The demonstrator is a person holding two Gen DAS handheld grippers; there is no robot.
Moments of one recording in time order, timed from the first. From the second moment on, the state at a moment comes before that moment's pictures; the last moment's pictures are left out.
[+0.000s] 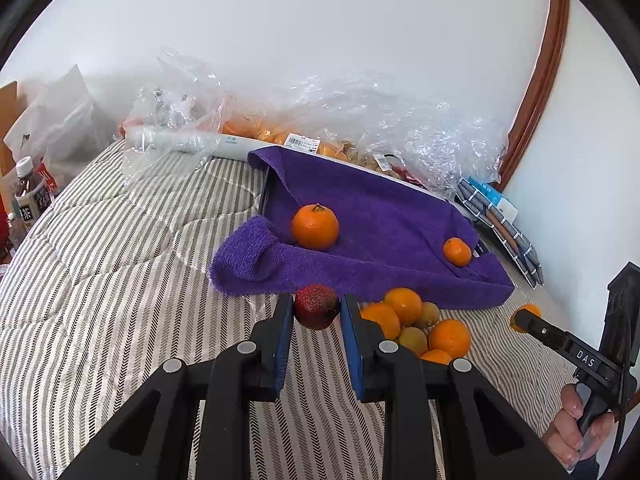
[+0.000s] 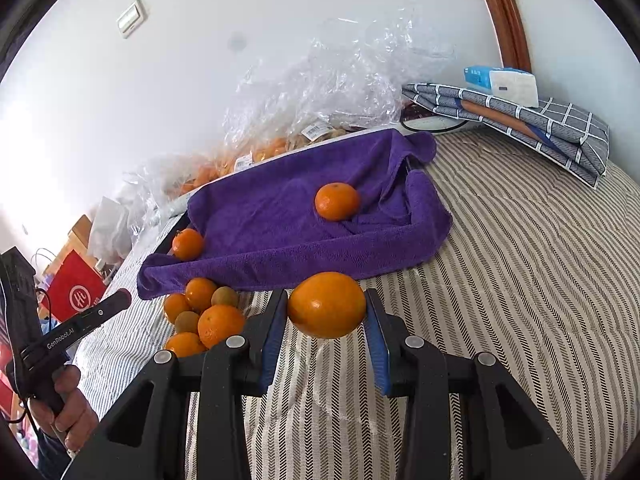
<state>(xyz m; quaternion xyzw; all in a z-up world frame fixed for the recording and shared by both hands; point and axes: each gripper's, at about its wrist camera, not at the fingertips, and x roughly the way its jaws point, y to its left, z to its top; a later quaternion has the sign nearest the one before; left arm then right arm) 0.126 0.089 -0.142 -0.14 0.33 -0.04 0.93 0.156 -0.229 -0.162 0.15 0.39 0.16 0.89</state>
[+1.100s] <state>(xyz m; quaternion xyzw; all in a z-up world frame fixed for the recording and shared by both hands) 0.229 0.067 -0.099 -0.16 0.30 -0.02 0.94 0.245 -0.208 -0.118 0.11 0.35 0.19 0.91</state>
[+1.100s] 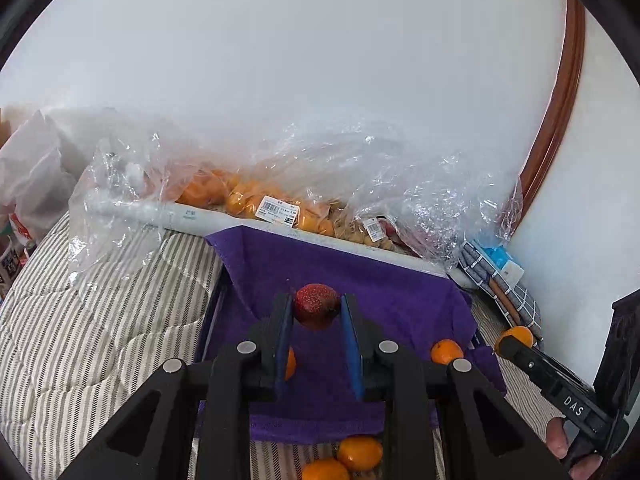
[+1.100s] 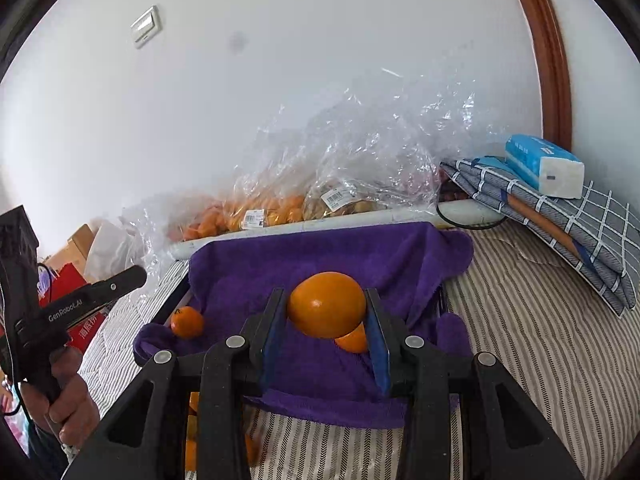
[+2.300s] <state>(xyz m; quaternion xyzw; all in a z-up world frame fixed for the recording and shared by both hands) 0.245 0.034 -0.154 -0.09 0.39 -0.03 0.91 0.249 -0.208 -0.160 0.10 0.41 0.19 0.89</state>
